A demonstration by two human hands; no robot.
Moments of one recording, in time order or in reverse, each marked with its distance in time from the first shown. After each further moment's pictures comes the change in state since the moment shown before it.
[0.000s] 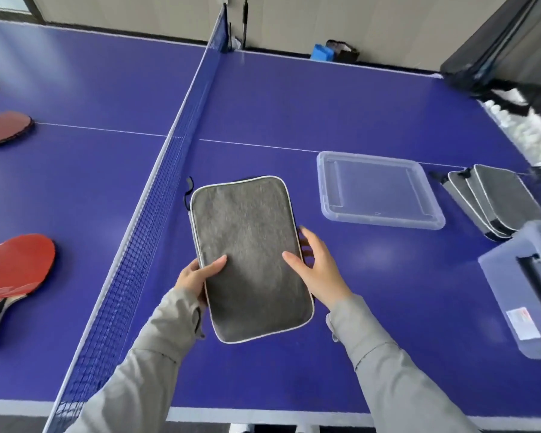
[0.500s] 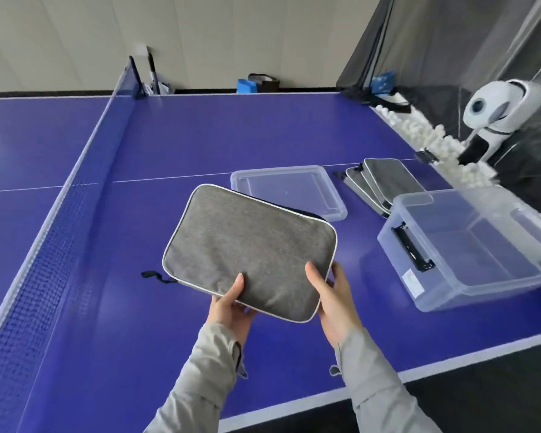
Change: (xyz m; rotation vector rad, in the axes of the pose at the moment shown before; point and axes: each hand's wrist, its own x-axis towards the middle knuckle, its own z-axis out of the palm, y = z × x) left_hand -0.089 -0.103 0.208 -0.326 -0.271 -0.047; right_hand -0.108 0.065 -0.164 0.781 0.362 0.150
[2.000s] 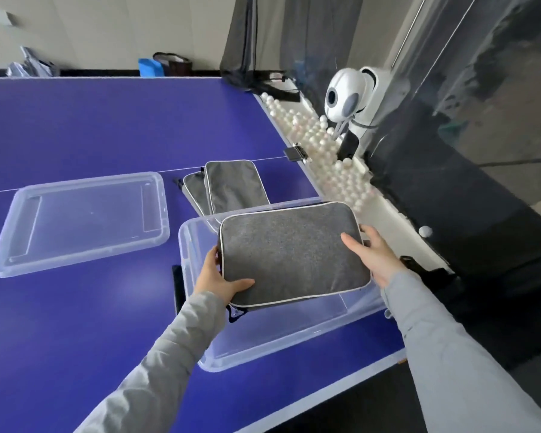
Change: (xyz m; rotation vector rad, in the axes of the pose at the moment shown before) left_hand 0.147 -0.318 0.363 0.979 -0.111 0.218; right_hand 0.219 -0.246 -0.529 -0.495 0.196 0.011
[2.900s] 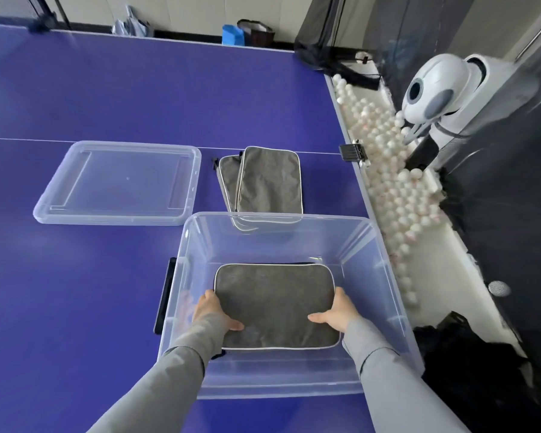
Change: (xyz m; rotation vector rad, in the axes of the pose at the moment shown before) left_hand 0.050 -0.084 0.034 0.622 0.170 -0.549; right_hand 0.097 0.095 0.060 -0.680 -0.364 0.222
